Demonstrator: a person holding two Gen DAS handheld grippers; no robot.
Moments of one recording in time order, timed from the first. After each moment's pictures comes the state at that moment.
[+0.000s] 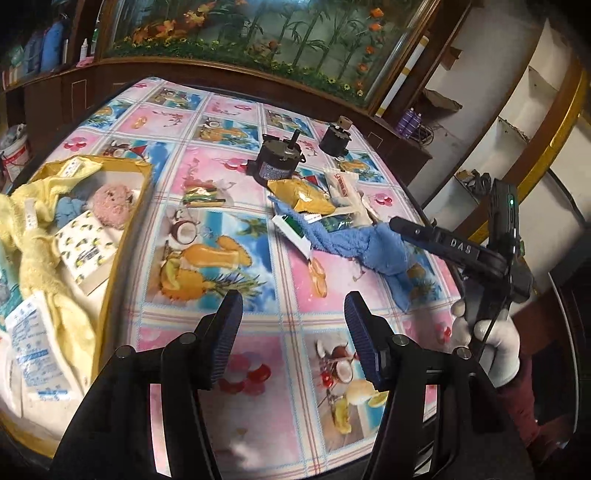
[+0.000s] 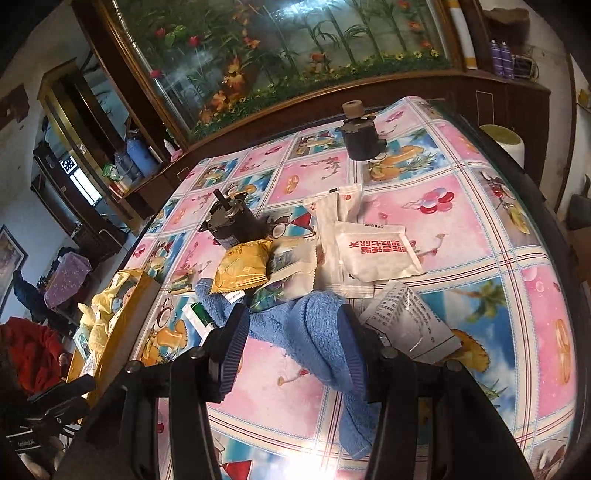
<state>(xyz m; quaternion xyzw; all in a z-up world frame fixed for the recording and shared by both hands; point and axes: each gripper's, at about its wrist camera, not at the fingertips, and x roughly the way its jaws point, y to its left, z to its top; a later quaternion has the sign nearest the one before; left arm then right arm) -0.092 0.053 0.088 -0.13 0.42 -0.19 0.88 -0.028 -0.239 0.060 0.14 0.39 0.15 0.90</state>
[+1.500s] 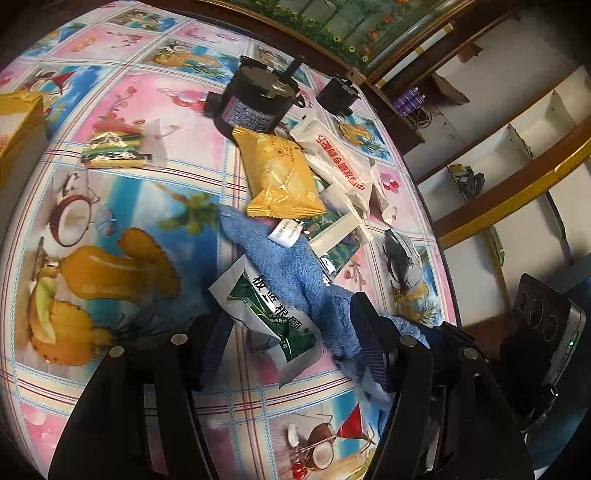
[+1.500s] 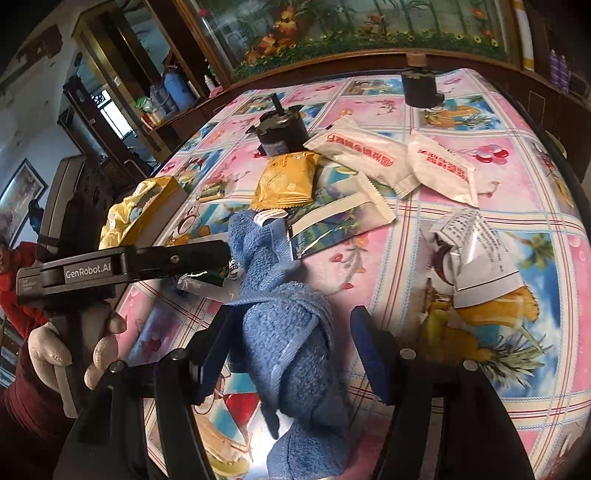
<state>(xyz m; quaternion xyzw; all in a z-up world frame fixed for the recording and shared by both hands) -0.004 0.006 0.020 -0.20 0.51 -0.23 0.81 -0.061 -0.197 0.028 0.06 0.46 0.24 0.85</state>
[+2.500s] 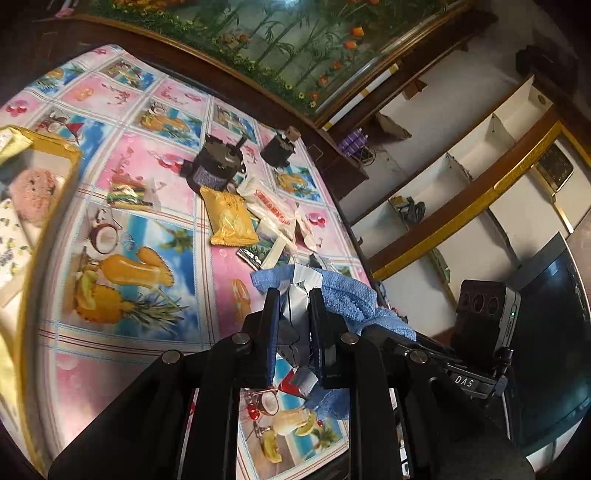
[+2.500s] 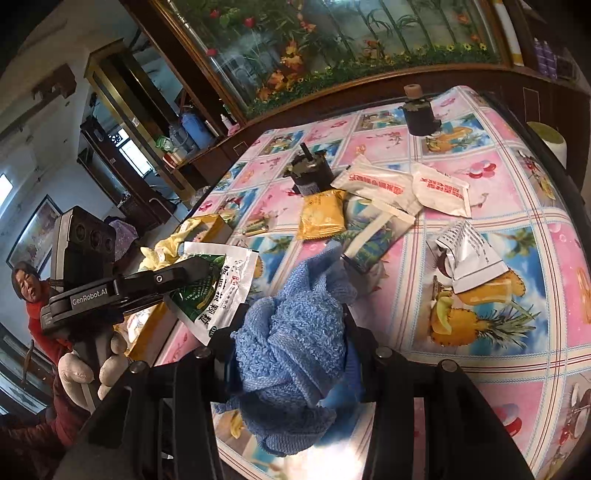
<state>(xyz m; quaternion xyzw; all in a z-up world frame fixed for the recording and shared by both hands) -0.076 0.067 0.094 -0.26 0.40 -0.30 0.83 -0.105 -0.210 0.083 0.14 0.39 0.27 0.87</state>
